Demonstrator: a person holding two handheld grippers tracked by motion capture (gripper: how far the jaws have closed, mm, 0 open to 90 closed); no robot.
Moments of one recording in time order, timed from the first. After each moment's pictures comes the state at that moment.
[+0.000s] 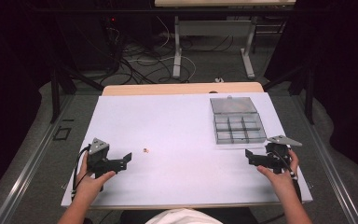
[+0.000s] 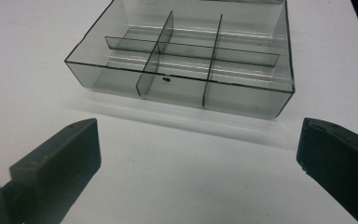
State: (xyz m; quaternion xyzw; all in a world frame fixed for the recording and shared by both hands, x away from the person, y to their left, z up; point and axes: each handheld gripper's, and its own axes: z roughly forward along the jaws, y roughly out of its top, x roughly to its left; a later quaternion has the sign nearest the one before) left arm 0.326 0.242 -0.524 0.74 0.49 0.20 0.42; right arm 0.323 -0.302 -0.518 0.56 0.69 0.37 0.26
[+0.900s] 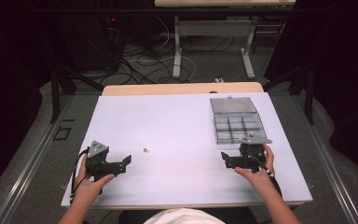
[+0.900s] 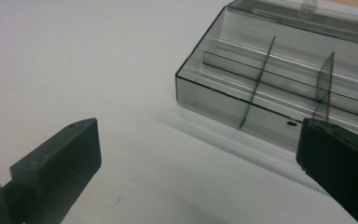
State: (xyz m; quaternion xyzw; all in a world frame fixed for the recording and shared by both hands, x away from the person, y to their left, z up) left arm 0.316 0.243 -0.523 0.74 0.49 0.20 0.42; right arm 0.331 -0.232 -0.516 0.47 0.75 0.39 0.24
